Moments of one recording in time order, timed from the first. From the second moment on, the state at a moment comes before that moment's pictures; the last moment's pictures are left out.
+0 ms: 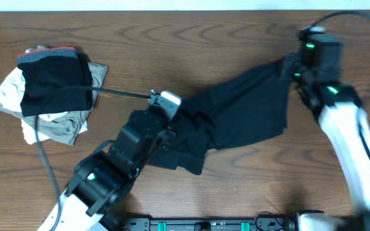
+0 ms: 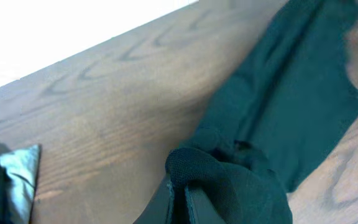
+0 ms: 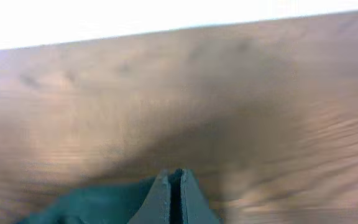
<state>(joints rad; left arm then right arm) -0.69 0.93 0.97 -0.61 -0.22 -0.04 0.04 1.40 1.16 -0.38 0.02 0.18</state>
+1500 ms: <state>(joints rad) -0.40 1.43 1.17 -0.20 -0.16 -0.04 -0.04 1.60 1.21 -0.40 0.23 0.14</state>
